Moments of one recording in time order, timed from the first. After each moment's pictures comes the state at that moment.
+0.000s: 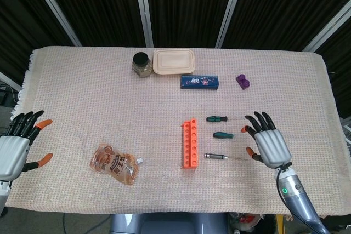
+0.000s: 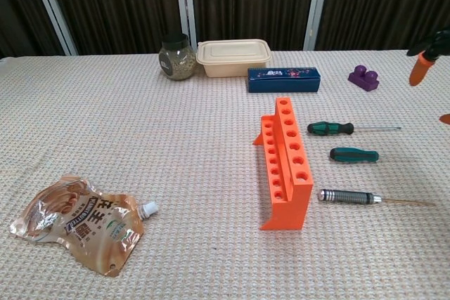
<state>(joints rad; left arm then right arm) -0.16 -0.93 -0.07 -1.93 1.54 1.41 0.14 0.33 -1.23 0.19 -1.83 -1.37 1.17 -0.41</state>
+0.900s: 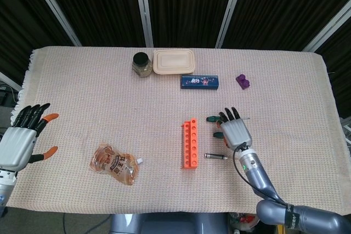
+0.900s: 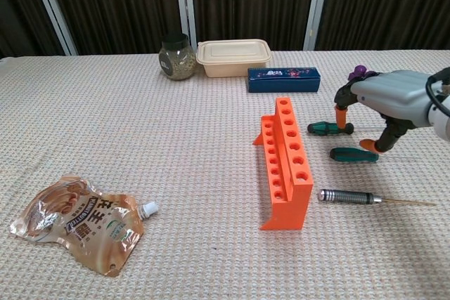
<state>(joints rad) -0.22 -0.93 -0.10 -1.94 1.48 1.35 0.17 0.62 -1.51 0.22 -1.63 -0.93 1.02 -0.85</state>
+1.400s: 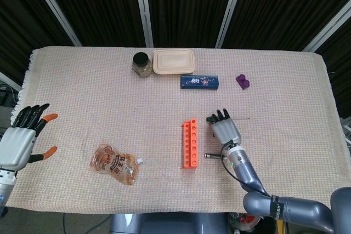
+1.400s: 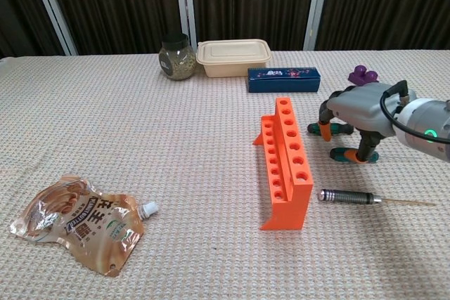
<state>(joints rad) -0.23 -0.93 -0.09 -1.93 1.46 1.34 0.15 0.74 -1.58 0.20 -1.58 -0.73 1.01 -1.01</state>
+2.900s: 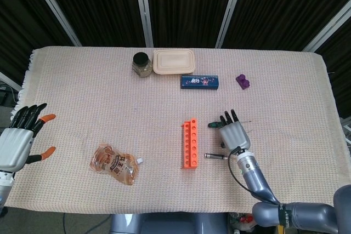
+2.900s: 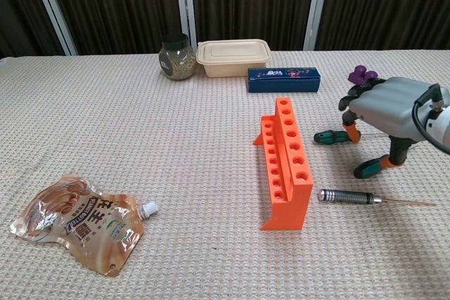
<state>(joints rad) -0.22 -0.92 -0.08 -1.93 1.47 1.37 0.14 0.75 -1.52 0.02 -1.64 -0.84 1.19 -1.02</state>
